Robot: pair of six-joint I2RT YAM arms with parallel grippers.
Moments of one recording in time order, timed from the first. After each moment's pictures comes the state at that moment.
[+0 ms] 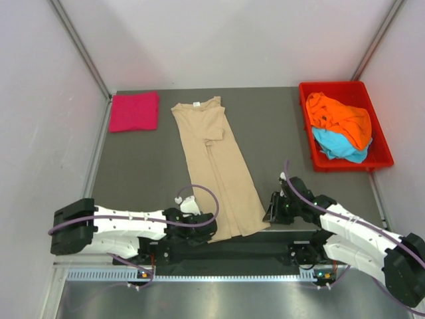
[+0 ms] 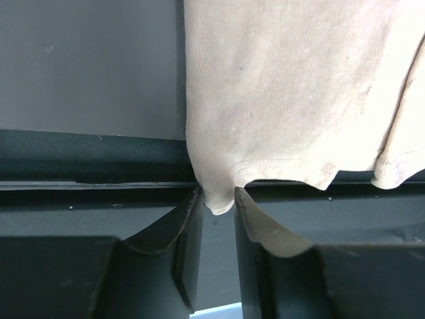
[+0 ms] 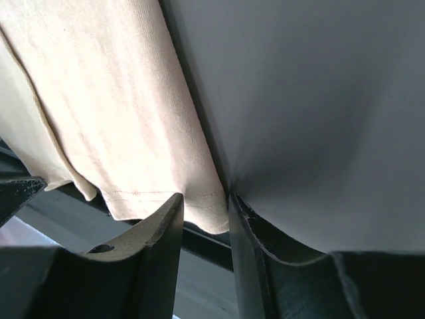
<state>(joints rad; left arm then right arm) -1.37 1.21 0.53 -0.55 -0.27 -1.65 0.62 0.90 0.33 -0.45 -0.21 0.77</state>
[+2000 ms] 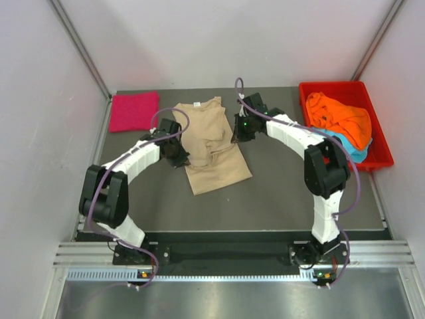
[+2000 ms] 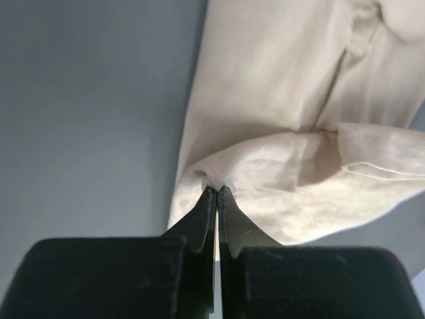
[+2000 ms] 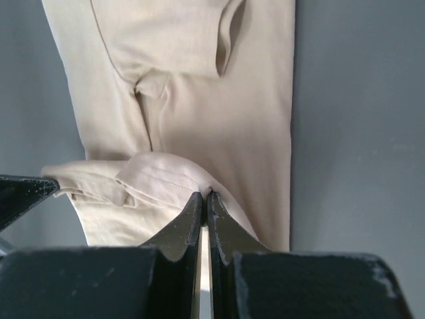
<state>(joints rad) -0.32 1.61 1.08 -0.52 0.05 -0.90 0.50 1.98 1.60 -0.52 -0.21 0.44</state>
